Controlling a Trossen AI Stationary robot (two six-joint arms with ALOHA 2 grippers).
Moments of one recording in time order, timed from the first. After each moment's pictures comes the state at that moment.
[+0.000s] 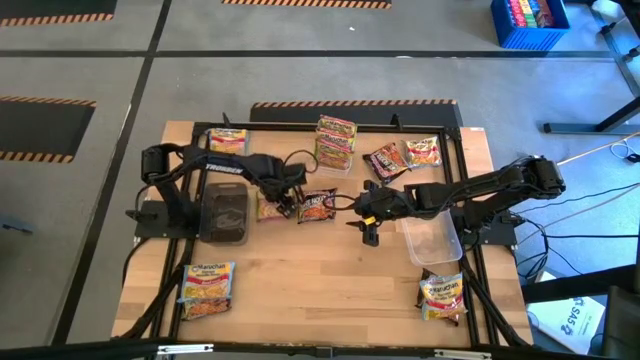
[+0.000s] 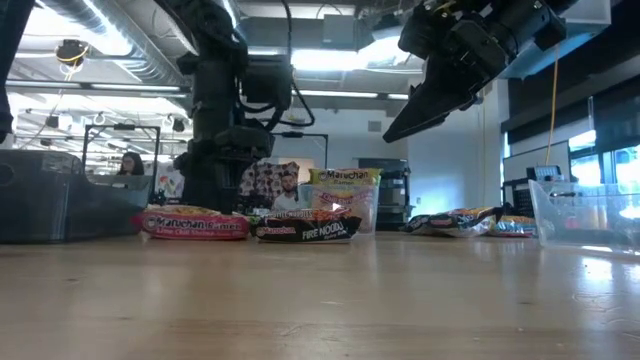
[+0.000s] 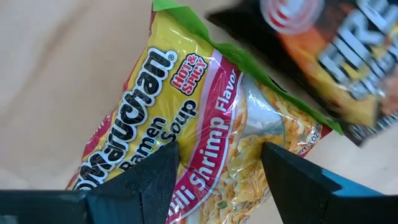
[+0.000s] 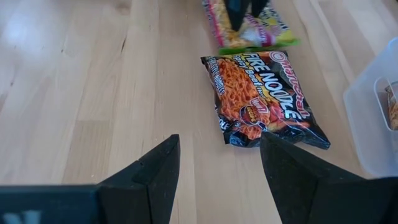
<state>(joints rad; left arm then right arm) 0.23 1.74 1.06 -0.78 0.06 -0.55 0.08 1.40 0.79 -0.08 0.09 0.07</state>
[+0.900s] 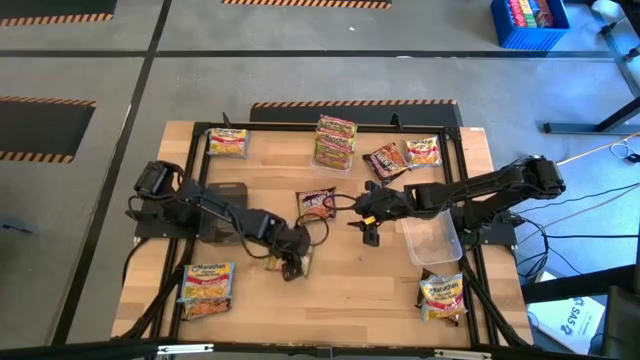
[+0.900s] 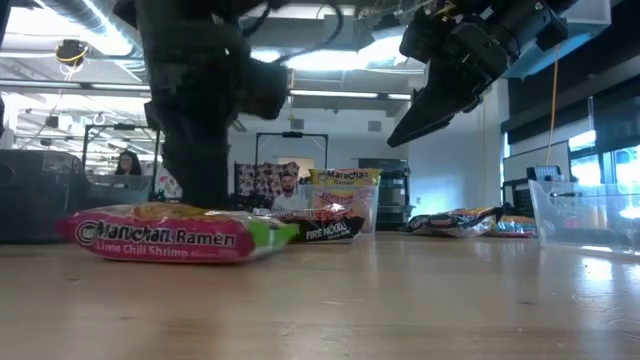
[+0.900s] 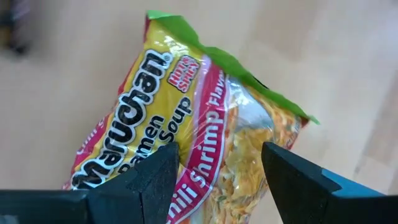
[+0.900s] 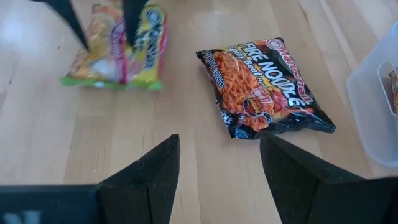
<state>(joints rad) -0.28 1.75 1.05 -0.43 0.03 -0.70 0.08 1.40 0.79 -0.11 0.09 0.11</state>
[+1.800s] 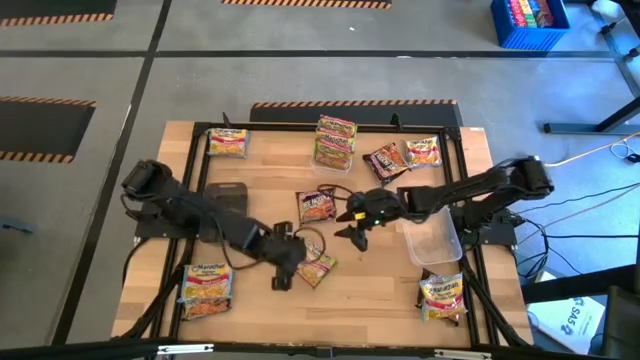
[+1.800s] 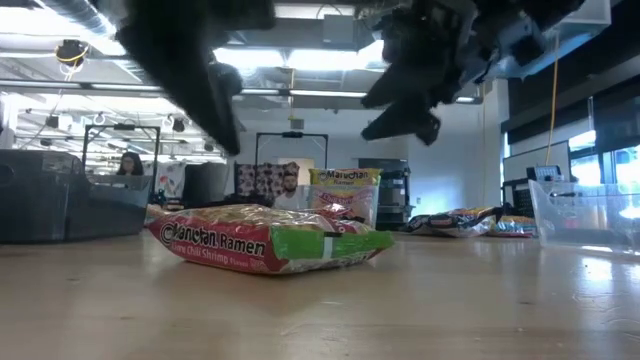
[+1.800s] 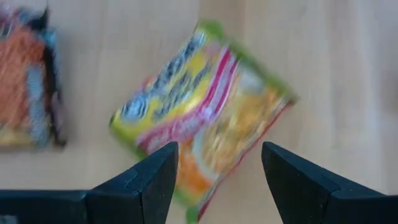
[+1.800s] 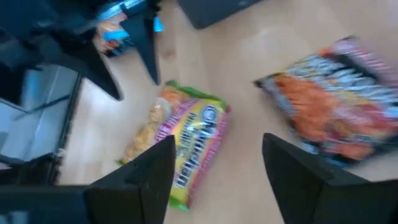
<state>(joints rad) -0.41 1.67 1.11 -0.49 -0.20 -0.44 0.08 1.50 0.79 0.15 -0.10 0.45</state>
